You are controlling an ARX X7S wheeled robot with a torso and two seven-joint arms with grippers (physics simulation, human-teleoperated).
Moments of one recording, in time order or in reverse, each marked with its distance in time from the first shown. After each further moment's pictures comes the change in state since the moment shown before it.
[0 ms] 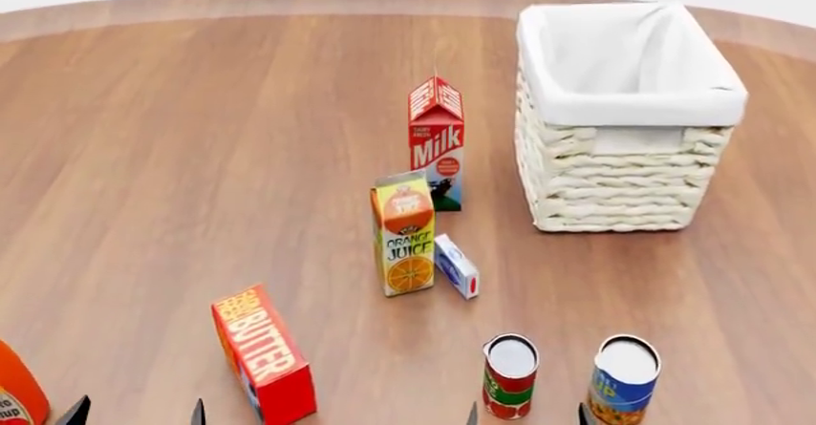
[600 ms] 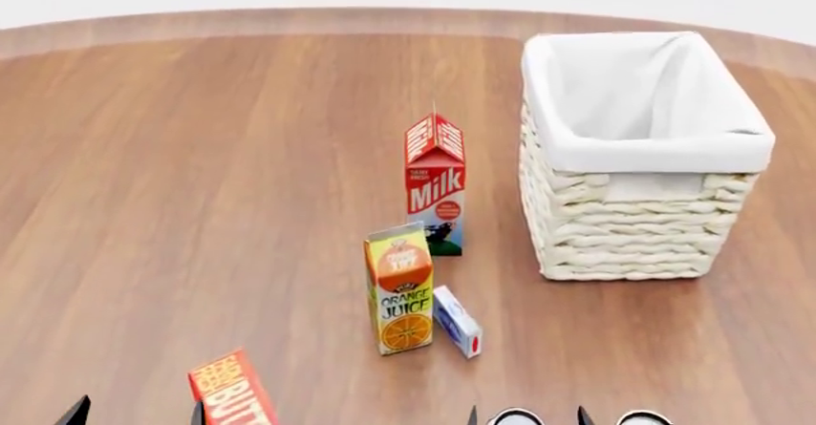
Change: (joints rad) left arm -0.003 -0.023 0.028 -0.002 -0.023 0.005 -0.027; right arm 0.004 0.018 -0.024 0.024 0.018 -0.019 0.018
